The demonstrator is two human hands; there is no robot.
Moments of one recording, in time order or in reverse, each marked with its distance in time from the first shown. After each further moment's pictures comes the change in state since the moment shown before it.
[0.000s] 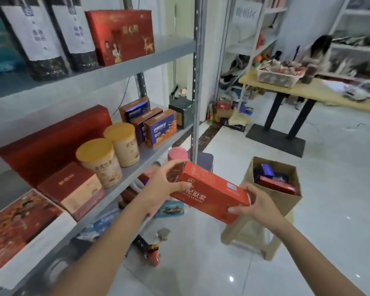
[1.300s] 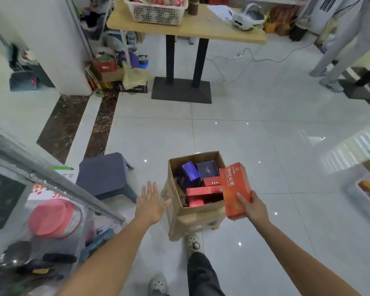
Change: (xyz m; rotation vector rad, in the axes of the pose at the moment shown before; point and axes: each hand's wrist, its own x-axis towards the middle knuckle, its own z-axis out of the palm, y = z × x) left_hand 0.427 -0.203 0.247 1.102 -0.664 -0.224; right_hand 0.174 0.262 -0.199 0.035 0.662 0.937
